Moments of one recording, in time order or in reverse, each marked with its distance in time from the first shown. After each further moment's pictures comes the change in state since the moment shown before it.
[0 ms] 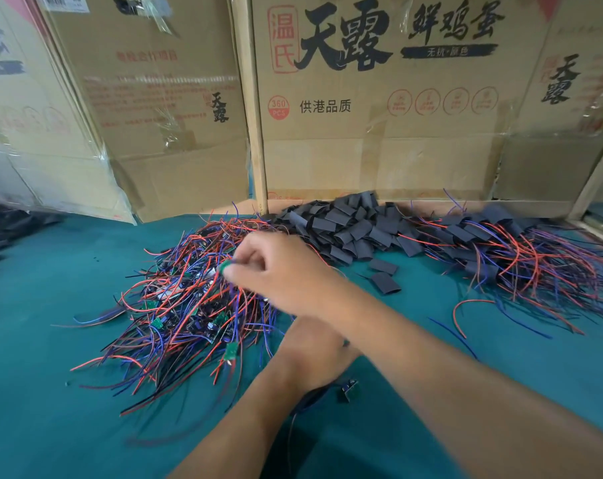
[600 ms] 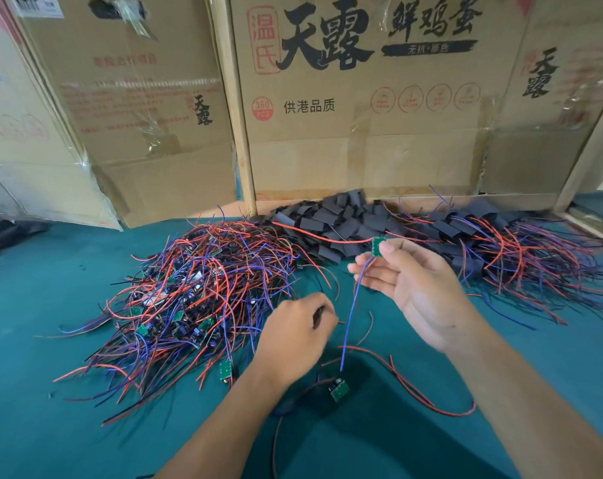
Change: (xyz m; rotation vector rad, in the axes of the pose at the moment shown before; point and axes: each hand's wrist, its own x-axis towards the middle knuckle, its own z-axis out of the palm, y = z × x) left_hand 0.006 -0.011 -0.001 -0.352 0.188 -0.080; right_hand -0.099 0.076 -0.081 1.035 0.485 0.262
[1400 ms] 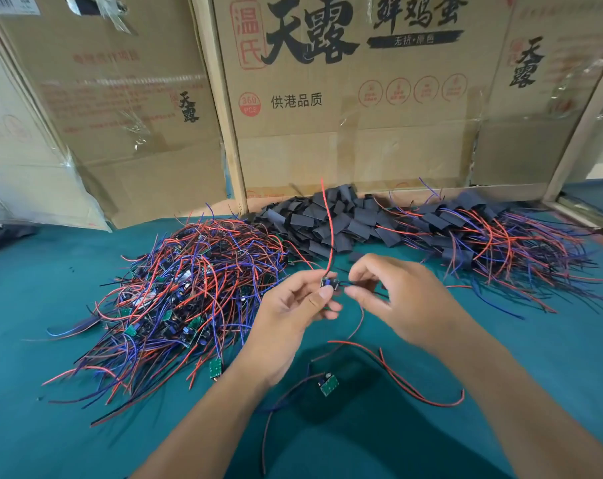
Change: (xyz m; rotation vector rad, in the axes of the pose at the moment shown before) left_hand 0.003 0.010 0.006 -1.130 -0.002 -0.126; right_hand -0.015 -0.001 -0.017 -1.408 -0.158 -0.444
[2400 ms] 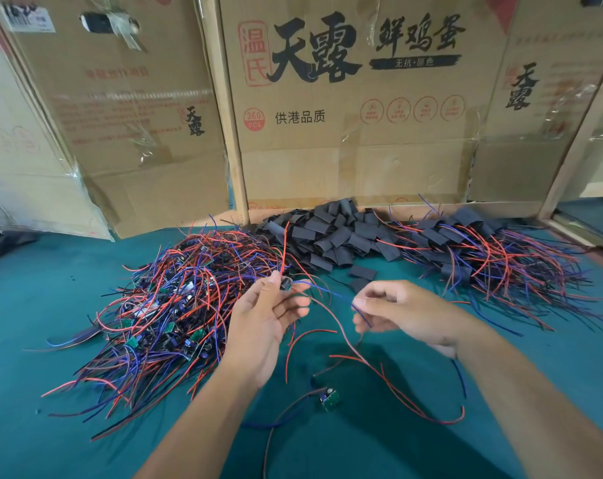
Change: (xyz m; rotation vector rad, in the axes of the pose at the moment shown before) left_hand 0.007 0.022 -0.017 -0.212 0.280 -0.054; right_hand 0.014 0.022 -0.002 0.709 -0.421 0.549
